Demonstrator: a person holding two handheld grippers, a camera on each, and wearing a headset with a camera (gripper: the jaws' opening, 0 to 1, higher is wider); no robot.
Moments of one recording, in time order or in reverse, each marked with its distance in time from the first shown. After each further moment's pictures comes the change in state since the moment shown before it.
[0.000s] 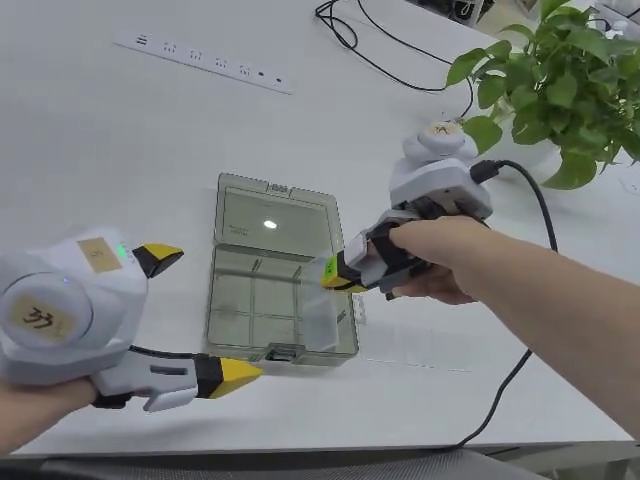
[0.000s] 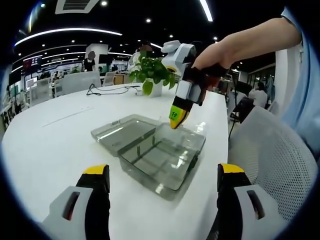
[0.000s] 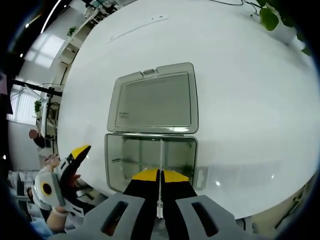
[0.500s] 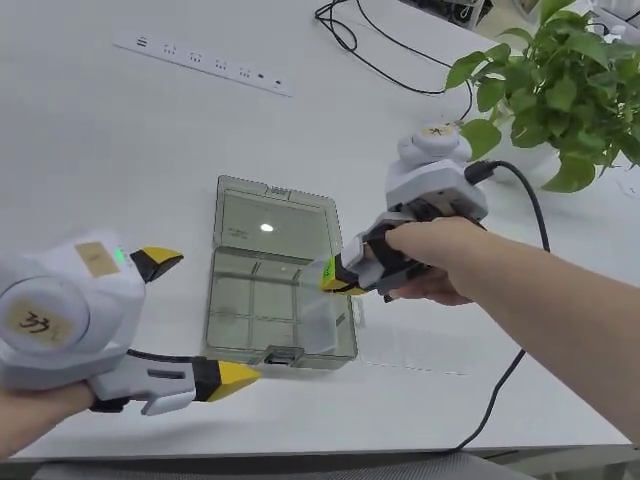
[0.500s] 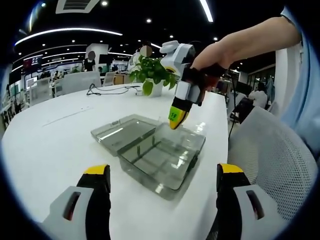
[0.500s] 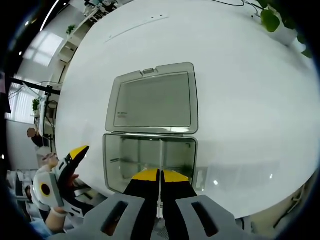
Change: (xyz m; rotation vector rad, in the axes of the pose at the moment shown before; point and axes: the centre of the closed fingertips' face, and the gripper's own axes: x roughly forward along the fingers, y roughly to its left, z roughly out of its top) left arm 0.000 -0.001 0.000 -0.006 -0.001 -0.004; right arm 0.001 -0.004 0.002 -0.001 0.008 -0.018
